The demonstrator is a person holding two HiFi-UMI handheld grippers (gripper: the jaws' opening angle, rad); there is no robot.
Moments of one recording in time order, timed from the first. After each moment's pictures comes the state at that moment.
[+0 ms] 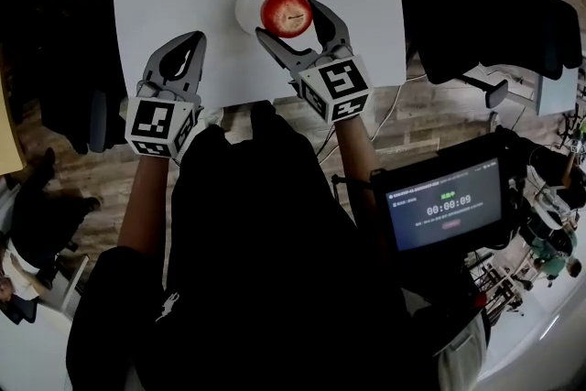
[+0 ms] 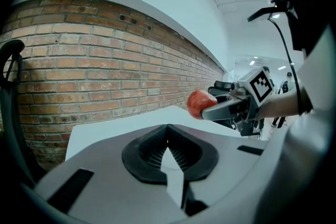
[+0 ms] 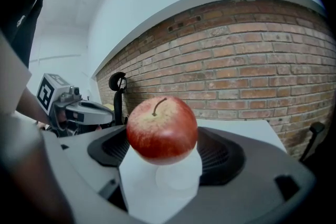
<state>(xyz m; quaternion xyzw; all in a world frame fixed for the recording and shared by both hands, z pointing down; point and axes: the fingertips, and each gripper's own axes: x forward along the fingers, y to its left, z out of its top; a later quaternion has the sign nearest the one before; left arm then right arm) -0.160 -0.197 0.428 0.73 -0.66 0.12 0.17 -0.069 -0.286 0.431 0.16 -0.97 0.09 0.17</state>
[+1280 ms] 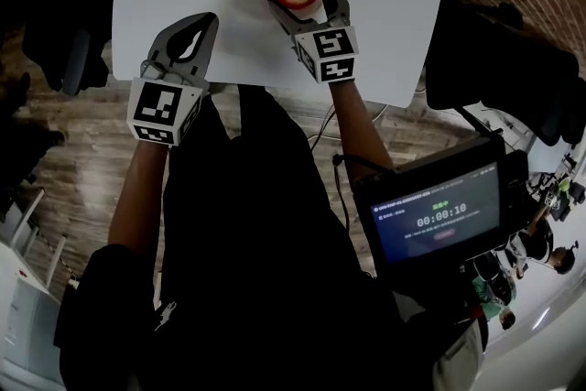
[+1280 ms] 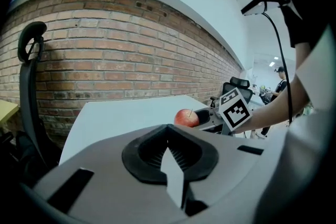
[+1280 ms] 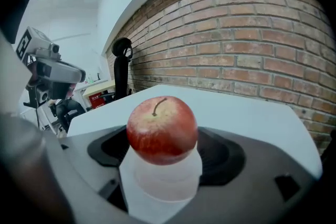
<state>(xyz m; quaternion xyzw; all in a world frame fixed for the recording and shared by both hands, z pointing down) -0.154 -0.178 0.476 0.66 -0.71 0.11 0.21 -0.102 -0.303 0.565 0.09 -0.96 0.06 0.27</state>
